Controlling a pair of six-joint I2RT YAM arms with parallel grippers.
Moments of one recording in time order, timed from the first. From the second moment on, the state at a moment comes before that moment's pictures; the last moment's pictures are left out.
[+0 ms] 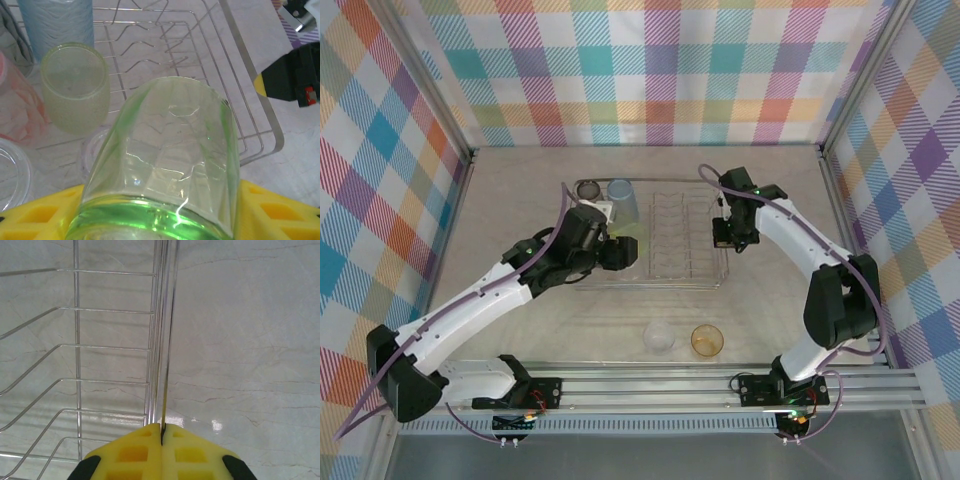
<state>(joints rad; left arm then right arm) -0.79 1.21 1.14 -0.66 -0.09 -0.57 0.36 1.62 1.30 -0.97 0.01 0.26</state>
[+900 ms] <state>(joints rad) -0.79 1.34 1.26 -0.82 -0.16 -0.69 0.61 1.50 1.16 -0.90 0.07 0.34</state>
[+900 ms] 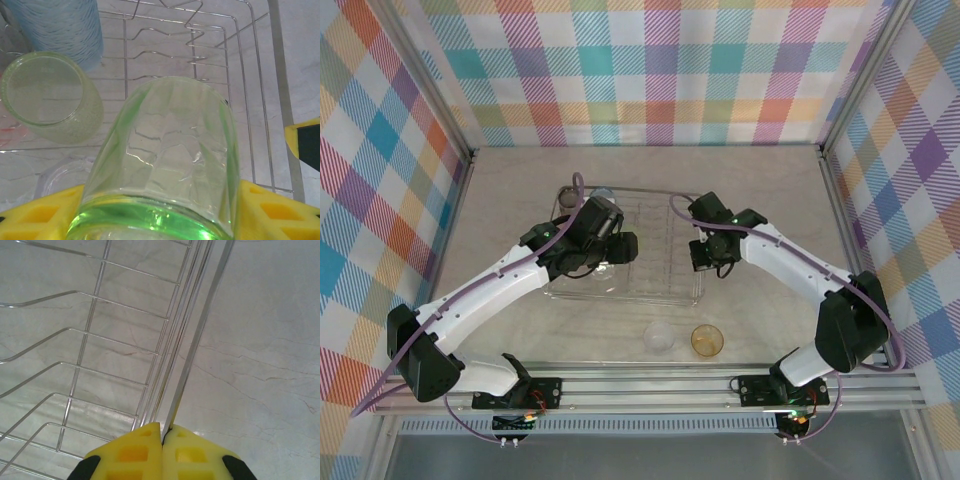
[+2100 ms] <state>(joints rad) -0.79 1.37 1.27 -0.85 -0.18 -0.69 0.74 1.45 1.13 -1.01 0.11 0.38</state>
